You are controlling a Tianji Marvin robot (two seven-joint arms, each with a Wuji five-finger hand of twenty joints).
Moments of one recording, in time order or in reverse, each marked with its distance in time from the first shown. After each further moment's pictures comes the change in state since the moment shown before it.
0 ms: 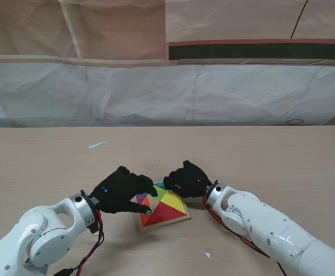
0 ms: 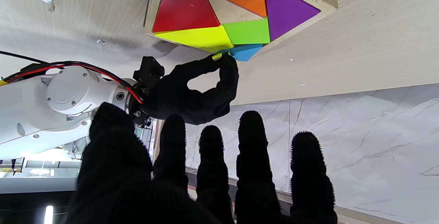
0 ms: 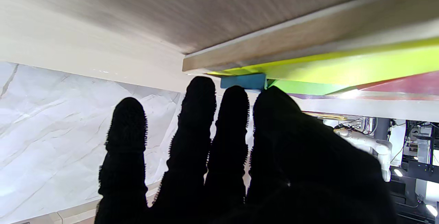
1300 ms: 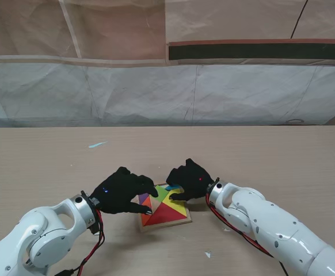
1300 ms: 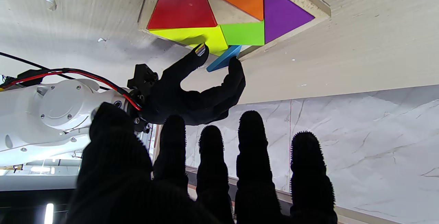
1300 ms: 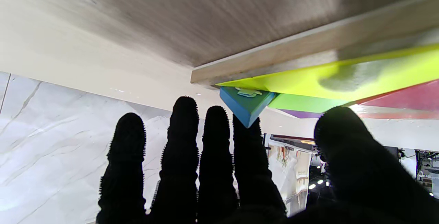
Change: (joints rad) left arm 0.002 0.000 0.004 0.002 -0.003 0.002 0.007; right arm -0.067 0.045 0.118 -0.152 -0.054 0.011 0.239; left_hand 0.000 0.000 0.000 0.000 0.000 0.000 0.000 0.000 0.000 0.000 0.000 0.000 0.000 0.000 0.000 0.000 0.000 0.000 0.000 0.000; right_hand -0.360 0.169 -0.209 0.088 -0.016 0.281 -0.430 0.366 -0.278 0.161 -0.100 -0.086 -0.256 0.126 -0.172 -0.016 -0.218 0.000 -0.073 0.048
